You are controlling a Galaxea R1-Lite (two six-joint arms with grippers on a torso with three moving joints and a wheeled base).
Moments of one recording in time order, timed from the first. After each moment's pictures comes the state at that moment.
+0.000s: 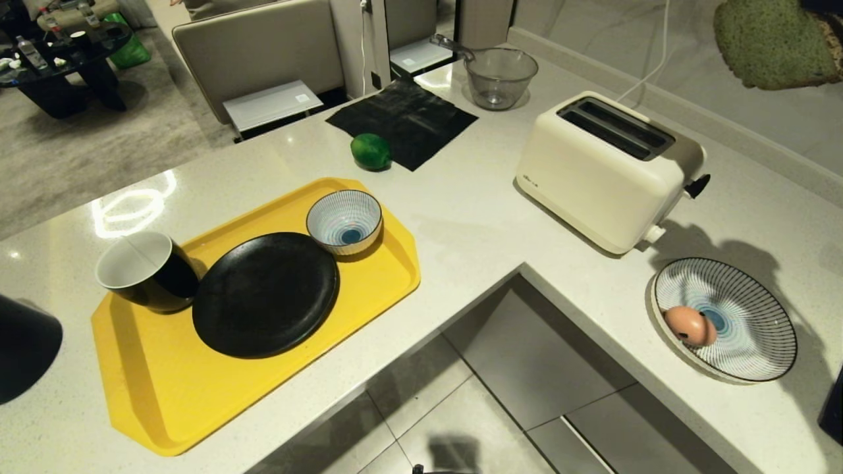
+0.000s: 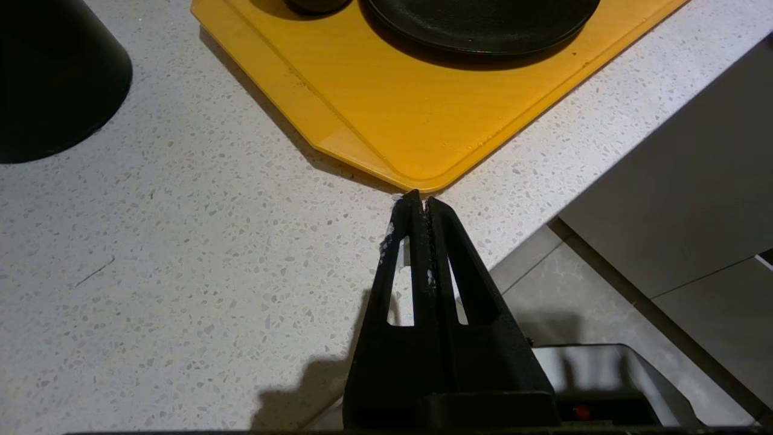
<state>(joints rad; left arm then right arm) 0.00 0.00 0.00 0.00 0.00 0.01 -0.05 1.43 -1.84 0.43 0.54 -0.35</state>
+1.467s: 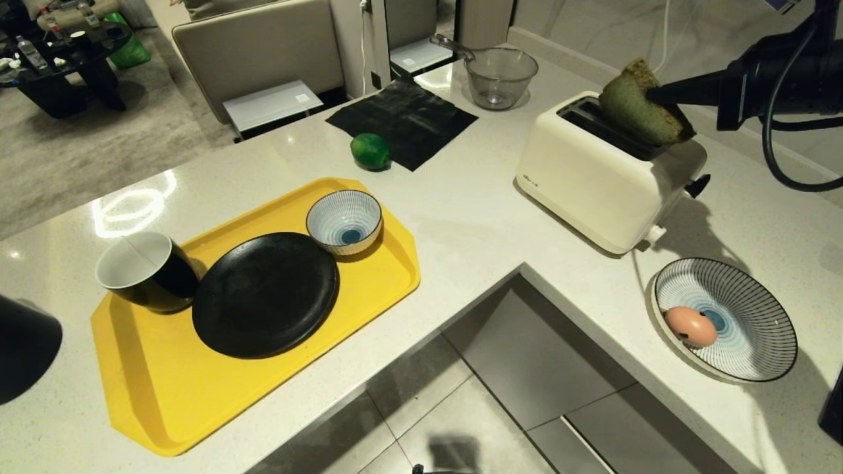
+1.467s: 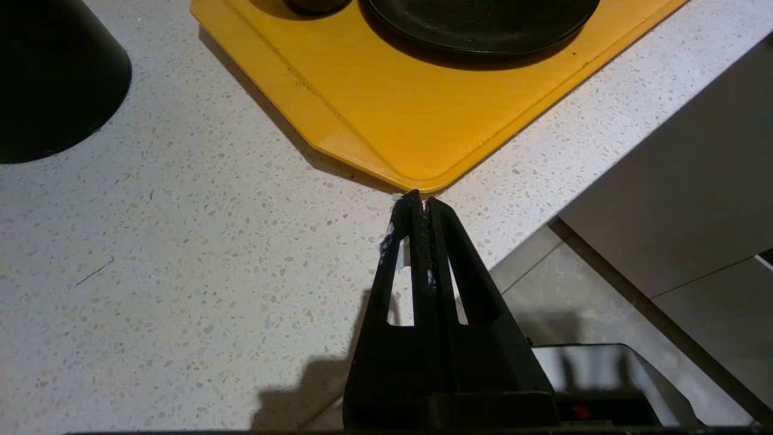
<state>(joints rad) 0.00 0.00 0.00 0.00 0.00 0.01 0.00 1.79 -1.96 0.38 0.62 -0.40</state>
